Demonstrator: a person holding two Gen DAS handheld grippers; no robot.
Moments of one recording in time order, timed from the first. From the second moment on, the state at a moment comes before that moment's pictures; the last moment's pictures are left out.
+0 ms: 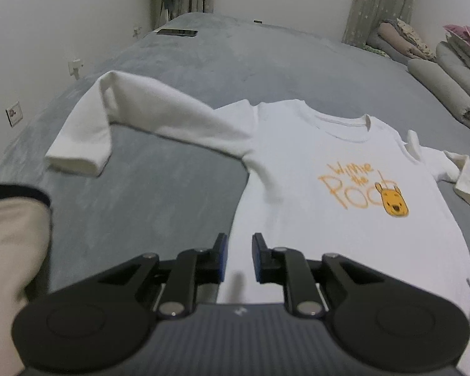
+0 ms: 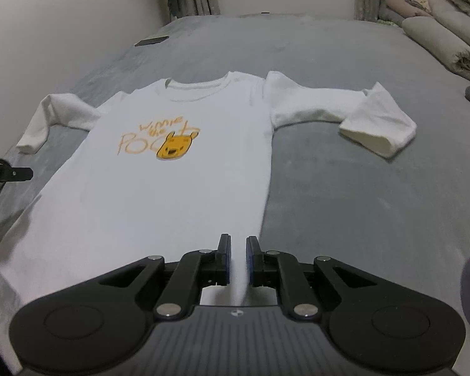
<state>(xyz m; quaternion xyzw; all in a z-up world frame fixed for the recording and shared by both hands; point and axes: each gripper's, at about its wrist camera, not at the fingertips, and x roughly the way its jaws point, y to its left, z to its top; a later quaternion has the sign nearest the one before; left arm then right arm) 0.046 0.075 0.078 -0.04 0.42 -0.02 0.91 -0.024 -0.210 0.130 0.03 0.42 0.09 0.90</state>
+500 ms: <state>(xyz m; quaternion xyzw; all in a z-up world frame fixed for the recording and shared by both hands) 0.118 0.113 0.028 -0.06 0.41 0.03 0.91 0.057 -0.208 0.102 0.03 0.41 0.06 0.91</state>
